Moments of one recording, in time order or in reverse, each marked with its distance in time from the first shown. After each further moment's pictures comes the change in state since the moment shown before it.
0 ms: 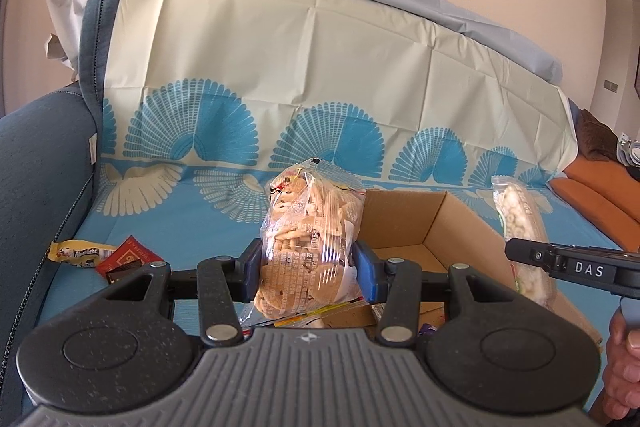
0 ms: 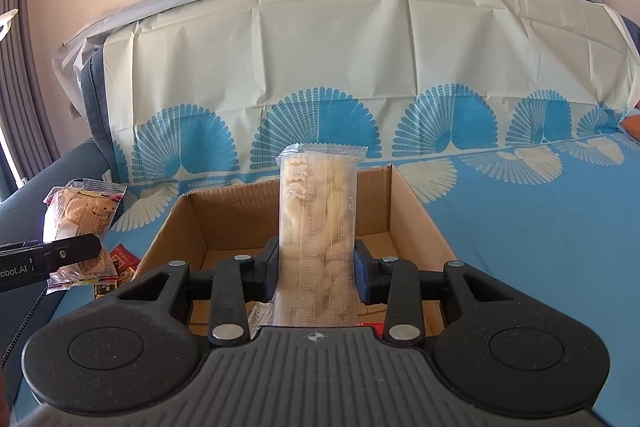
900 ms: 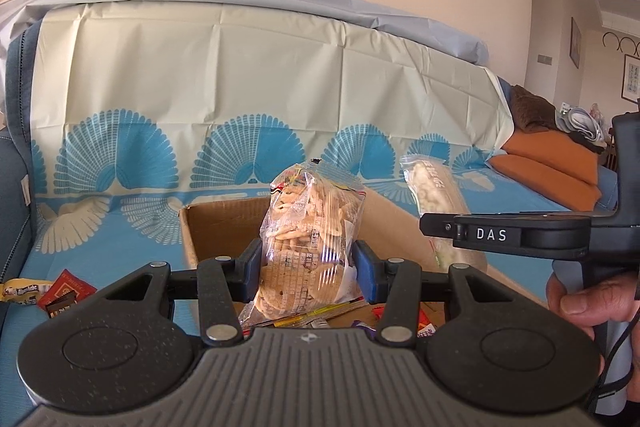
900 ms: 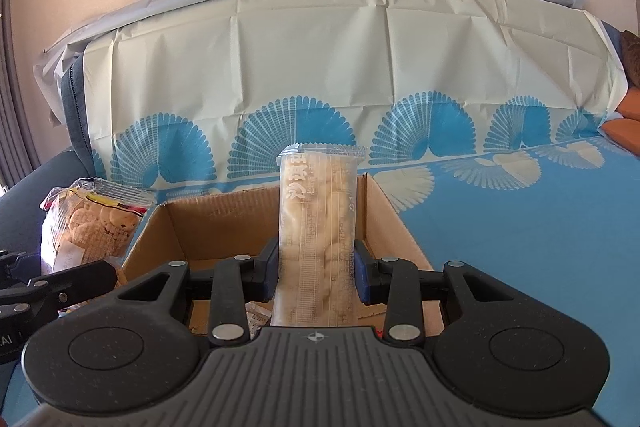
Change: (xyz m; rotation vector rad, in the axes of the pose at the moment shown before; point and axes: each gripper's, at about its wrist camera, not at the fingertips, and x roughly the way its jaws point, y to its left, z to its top) left arm -0.004 -0.052 -0.013 0.140 -0.045 -0.179; right arm -0.002 -0.002 0.001 0.003 -0.030 -0.074
